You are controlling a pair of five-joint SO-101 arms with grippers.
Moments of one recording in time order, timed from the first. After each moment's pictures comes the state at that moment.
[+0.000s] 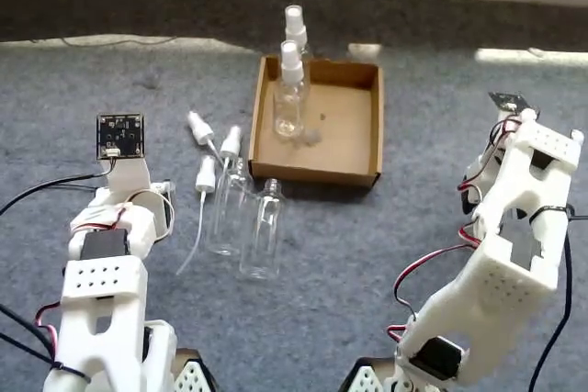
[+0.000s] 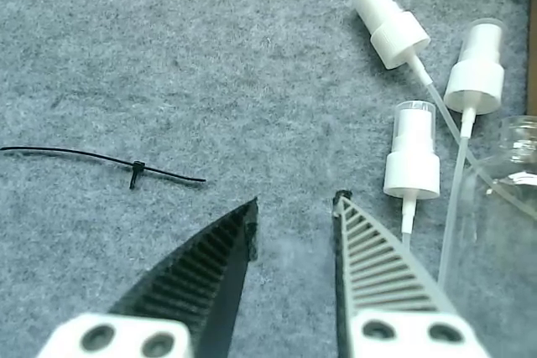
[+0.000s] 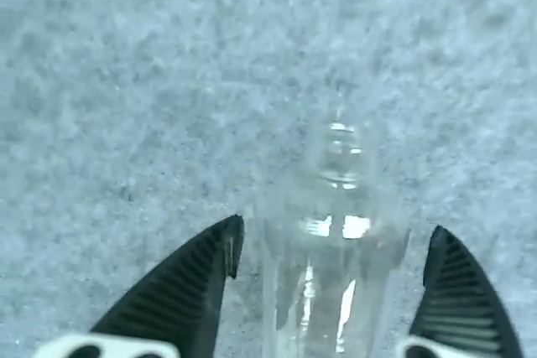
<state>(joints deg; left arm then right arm) -13.8 -50.7 69.8 38.2 2.2 24.9 25.1 -7.3 79.6 29.1</state>
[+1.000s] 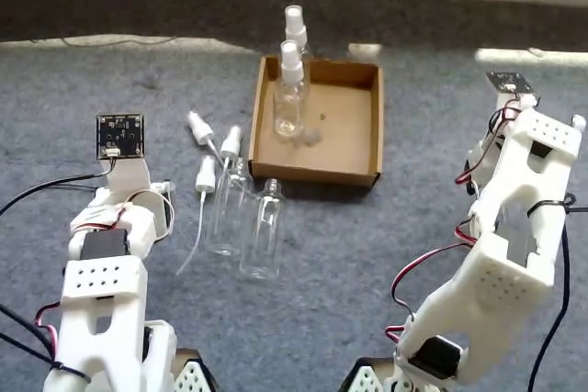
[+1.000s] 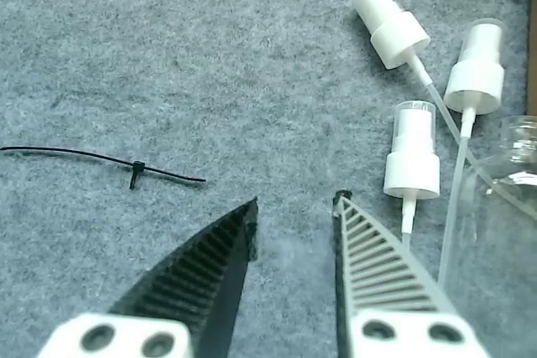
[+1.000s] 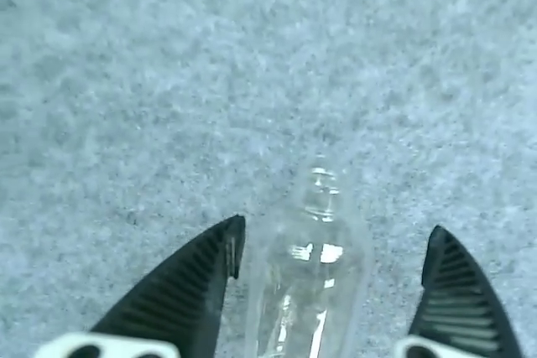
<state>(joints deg) -13.8 -50.7 69.8 38.2 2.2 23.1 25.4 -13.7 80.0 31.9</state>
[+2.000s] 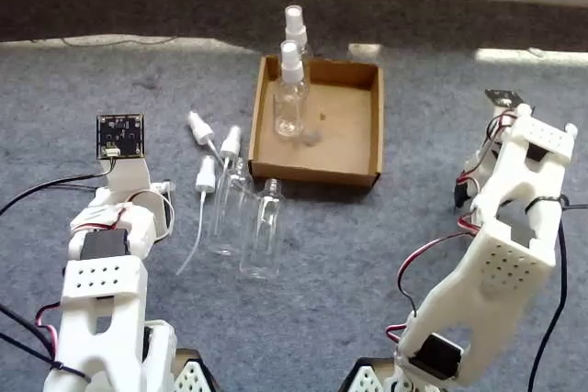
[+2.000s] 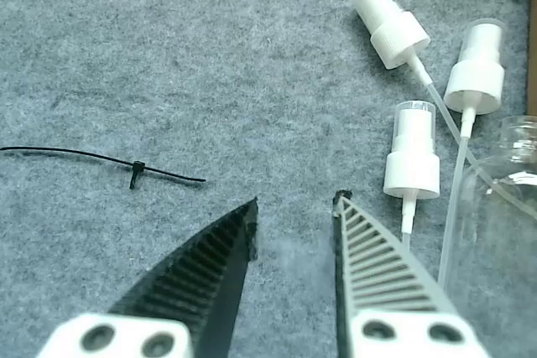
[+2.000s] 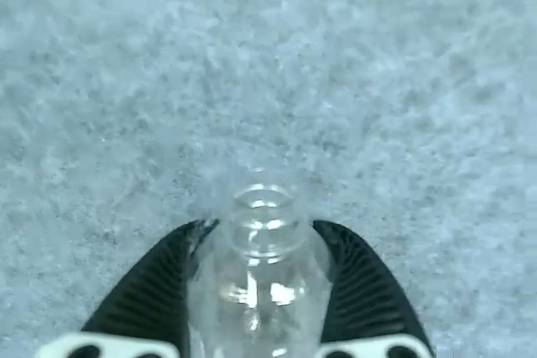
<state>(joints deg) -13.8 -50.7 69.8 38.2 2.2 23.7 34.3 -19.6 82.3 30.4</state>
